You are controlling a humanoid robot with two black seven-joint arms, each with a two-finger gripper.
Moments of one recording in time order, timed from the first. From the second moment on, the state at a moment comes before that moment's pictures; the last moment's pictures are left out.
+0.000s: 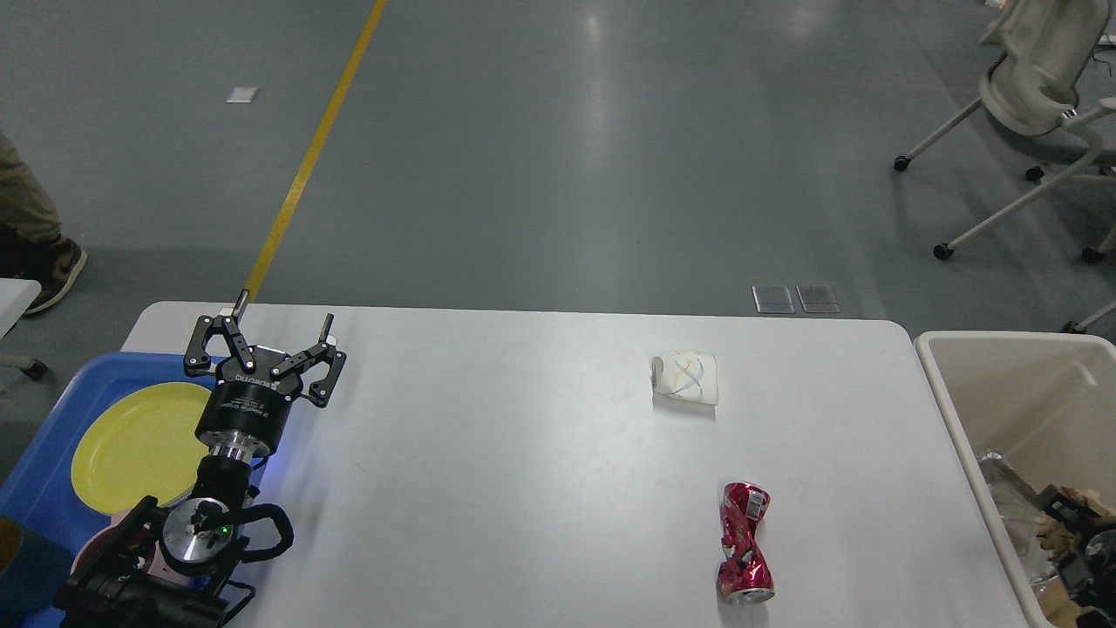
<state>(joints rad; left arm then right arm) -0.29 0.12 -1.31 -0.81 -0.04 -0.57 -0.16 0.48 -0.35 -0.96 -0.05 0.22 0.00 -0.11</state>
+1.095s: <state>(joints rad) -0.29 0.12 -1.31 -0.81 -0.04 -0.57 -0.16 1.92 -0.46 -1.21 1.05 -0.23 0.69 -0.21</state>
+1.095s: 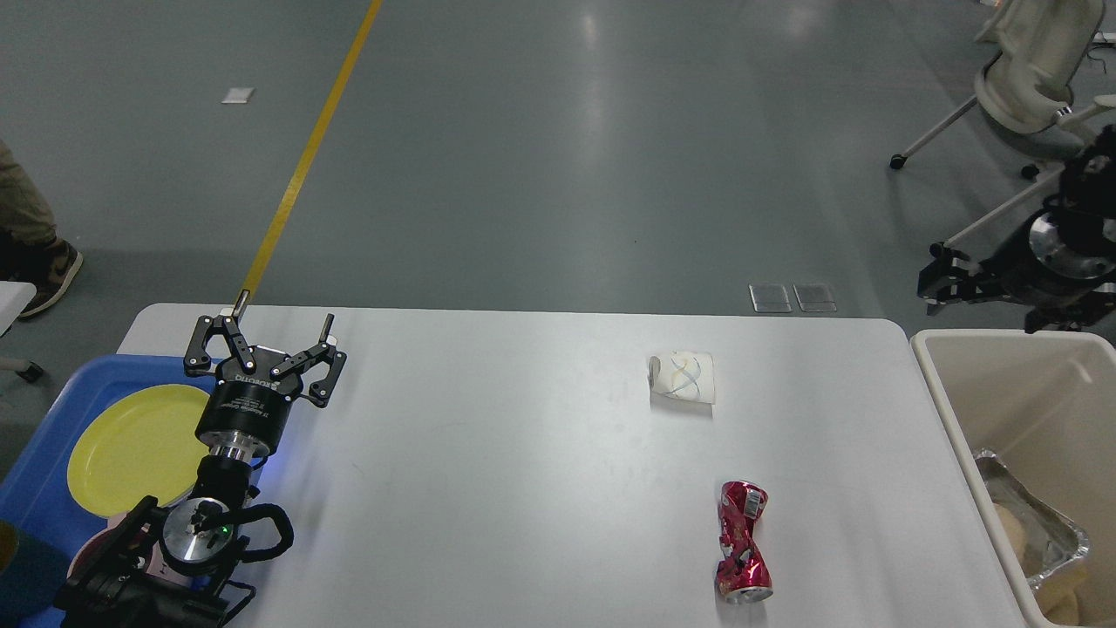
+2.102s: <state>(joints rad) -0.29 0.12 -1.31 -0.81 -0.04 -0.57 -0.16 2.53 -0.22 -1.46 1.69 0.07 0.65 0.01</state>
